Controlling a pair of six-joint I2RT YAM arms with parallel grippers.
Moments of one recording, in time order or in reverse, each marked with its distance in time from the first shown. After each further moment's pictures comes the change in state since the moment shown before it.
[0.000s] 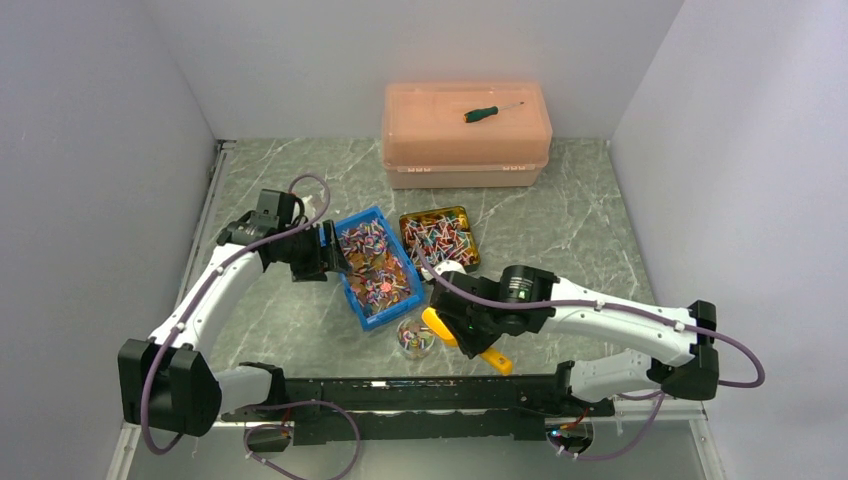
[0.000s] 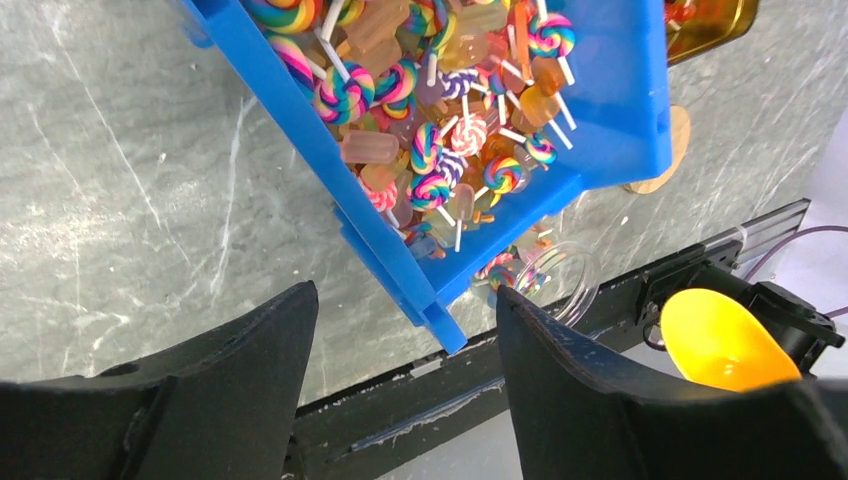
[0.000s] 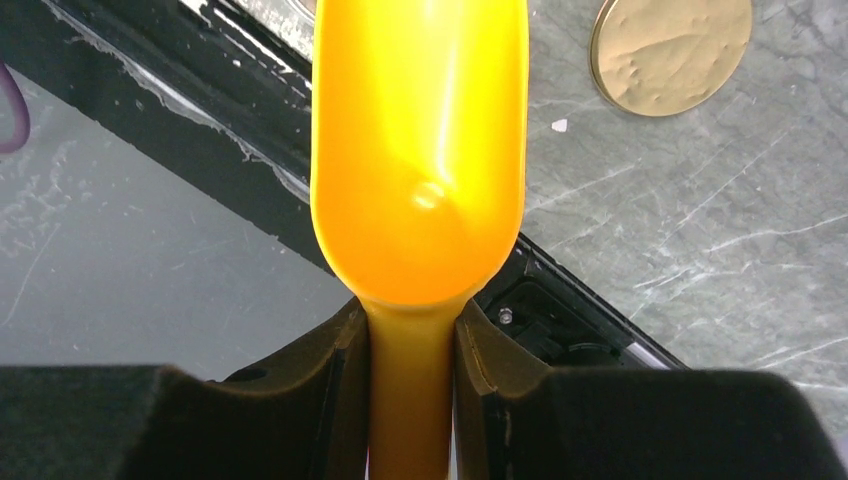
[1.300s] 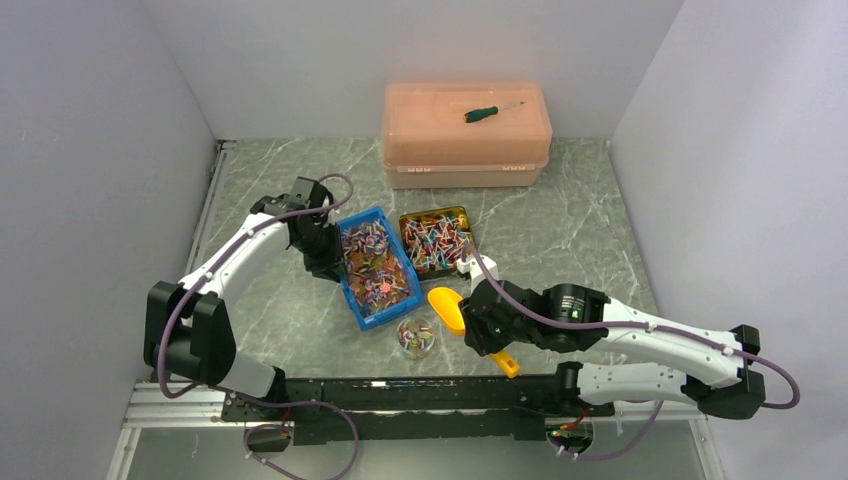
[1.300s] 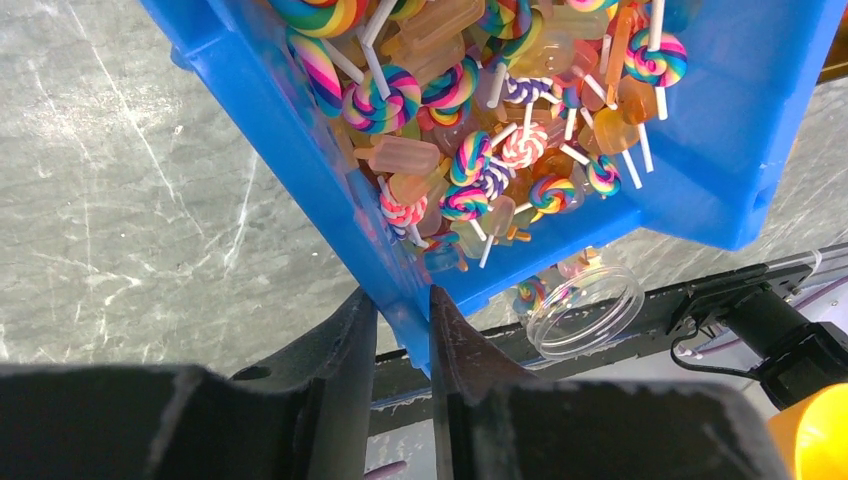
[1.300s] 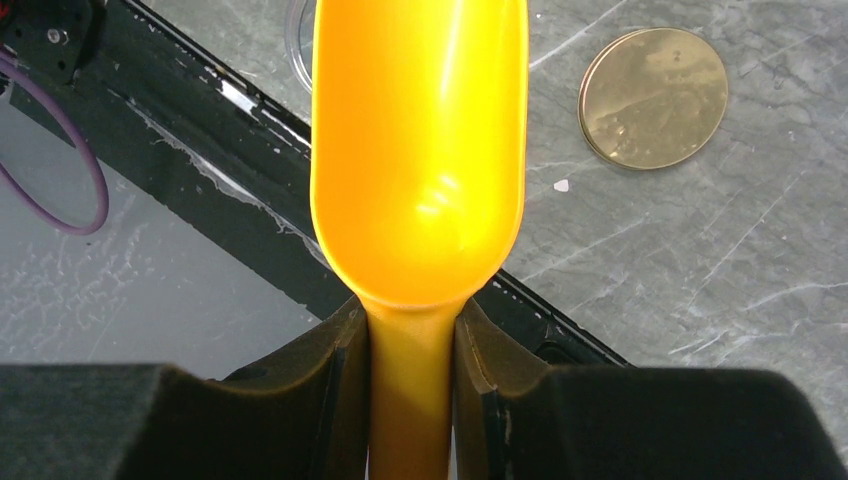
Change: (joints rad) left arm -0.121 0.245 0.154 -0.135 -0.151 -0.079; right arm -0.001 -0.285 -0.218 0.211 0.096 0.074
